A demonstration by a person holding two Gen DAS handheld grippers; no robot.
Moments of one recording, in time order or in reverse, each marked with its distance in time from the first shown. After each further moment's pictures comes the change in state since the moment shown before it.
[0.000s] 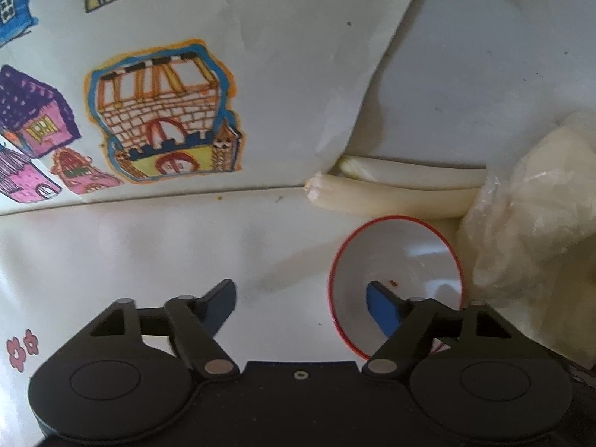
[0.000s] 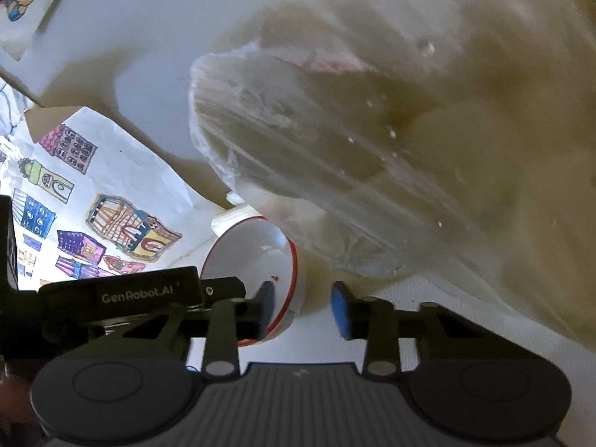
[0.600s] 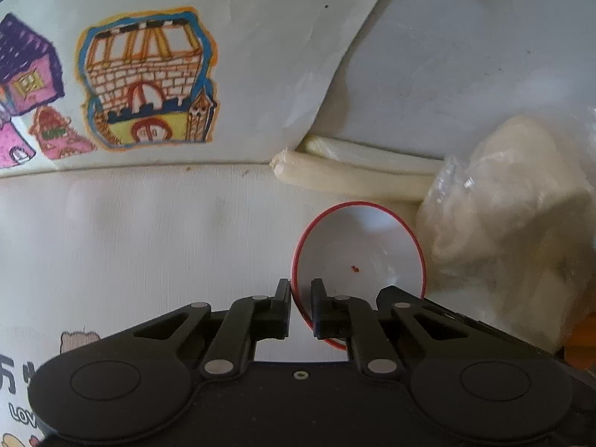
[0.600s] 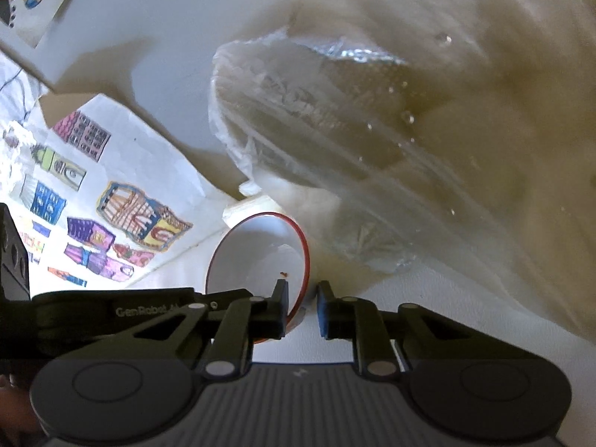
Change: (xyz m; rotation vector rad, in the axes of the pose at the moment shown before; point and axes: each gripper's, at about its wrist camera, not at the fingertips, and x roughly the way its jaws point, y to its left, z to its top) left arm -0.003 0.009 -0.035 -0.035 -0.008 -0.146; right arm -0.005 0.005 -0.004 -0.059 0.014 0.015
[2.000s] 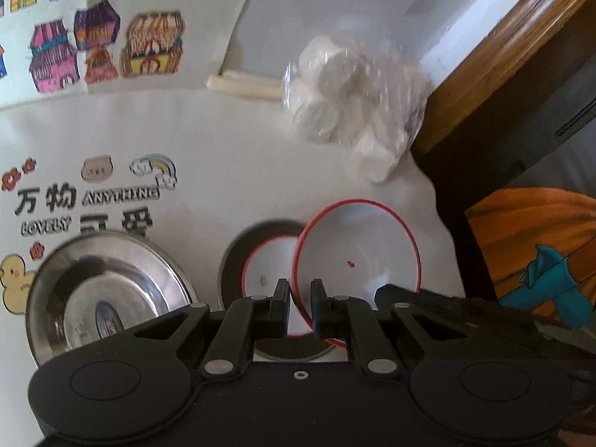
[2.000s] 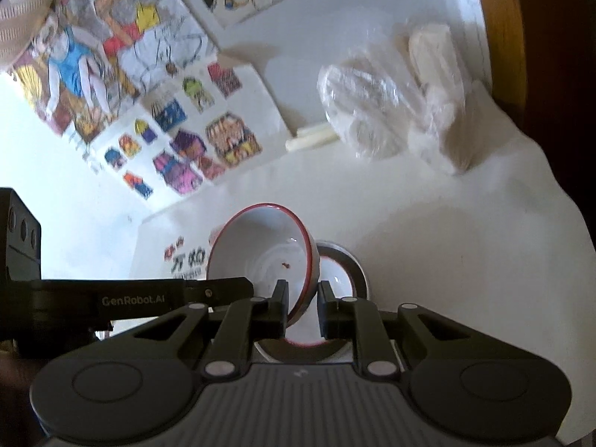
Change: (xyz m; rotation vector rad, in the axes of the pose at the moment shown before) left arm -0.162 -0.014 -0.184 0.111 -0.046 -0.194; right arm -0.205 0.047 -0.153 -0.150 -0.043 -0.054
